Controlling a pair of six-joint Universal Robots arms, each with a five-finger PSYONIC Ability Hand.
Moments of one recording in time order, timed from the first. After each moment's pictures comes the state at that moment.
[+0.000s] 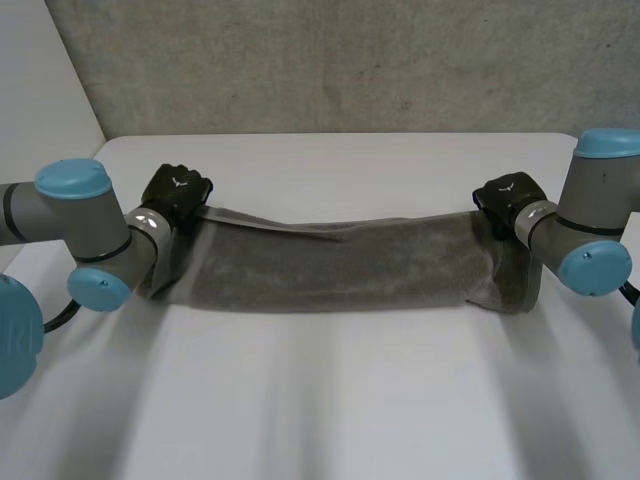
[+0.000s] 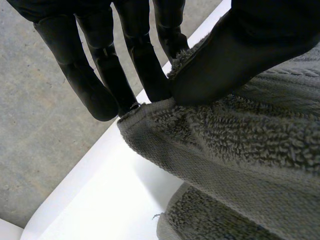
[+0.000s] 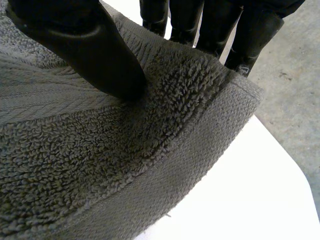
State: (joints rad) left arm 4.49 -2.56 -0.89 3.29 -1.35 3.70; right arm 1.77 -0.57 0.73 0.19 1.43 2.53; left_hand 1.41 1.51 1.54 1.52 1.52; right_hand 1.33 1.33 1.33 1.34 1.16
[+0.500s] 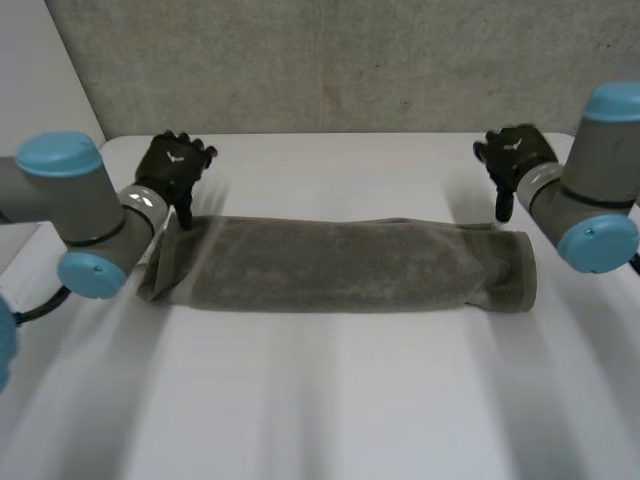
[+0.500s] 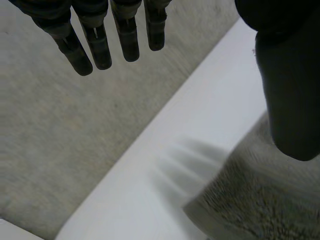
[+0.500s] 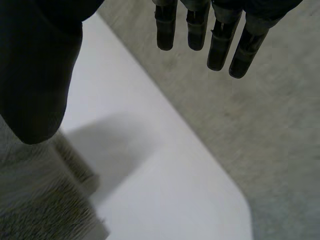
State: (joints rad) left arm 4.46 -2.40 -0.97 3.28 -1.39 3.68; right arm 1.82 -0.74 0.77 0.16 1.50 2.54; left_hand 0.31 0.30 0.29 0.30 0.26; right_hand 0.24 0.24 0.25 0.25 0.06
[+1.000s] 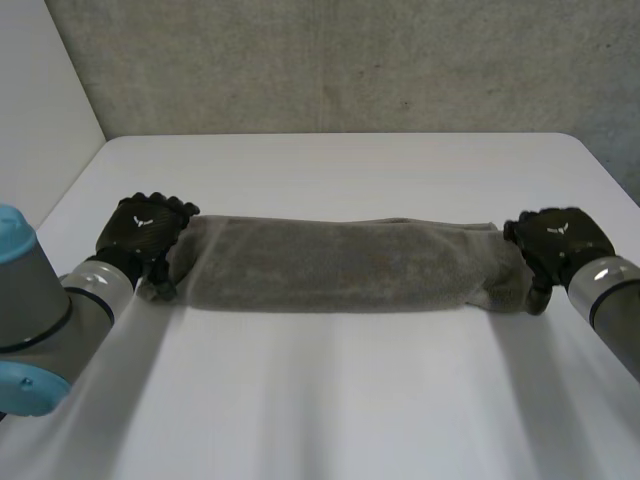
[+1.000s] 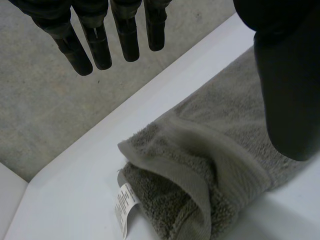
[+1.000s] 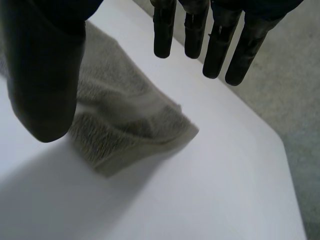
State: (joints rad) left arm 4.51 -1.95 -1.76 3.51 -1.38 3.55; right arm 1.75 -1.30 1.71 -0.04 1.48 2.65; left_hand 0.31 0.30 0.29 0.30 0.27; right_hand 0.35 0.34 0.34 0.34 0.19
